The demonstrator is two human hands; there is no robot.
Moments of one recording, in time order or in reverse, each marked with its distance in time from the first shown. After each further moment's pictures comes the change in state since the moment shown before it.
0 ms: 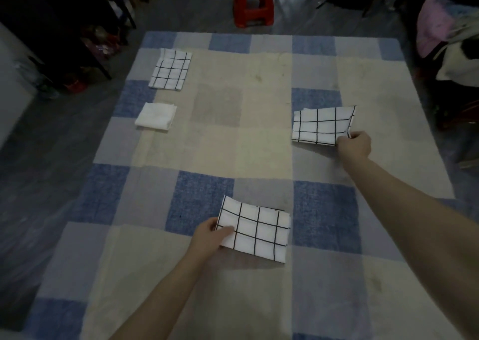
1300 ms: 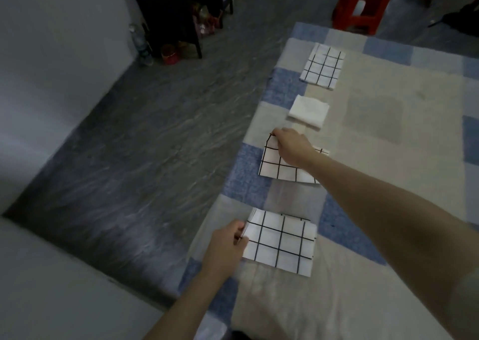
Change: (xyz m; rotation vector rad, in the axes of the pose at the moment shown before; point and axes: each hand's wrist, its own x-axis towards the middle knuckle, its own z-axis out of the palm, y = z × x) left_hand -0.003 -0.114 -0.293 0.298 0.208 0.317; right_hand -0.354 -0.145 0.339 -0.828 -0.760 -1.118
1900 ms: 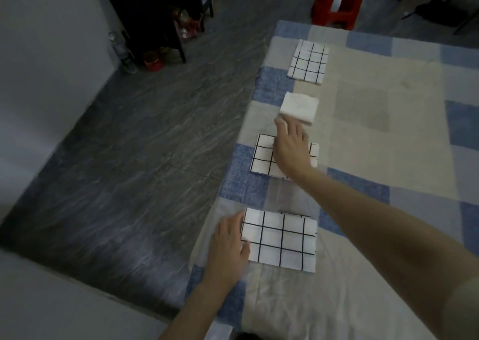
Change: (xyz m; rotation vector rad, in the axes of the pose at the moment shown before) left_hand -0.003 -0.017 0.001 0.266 0.078 0.260; right_hand -0.027 -0.013 0.024 -0.020 0.495 0.111
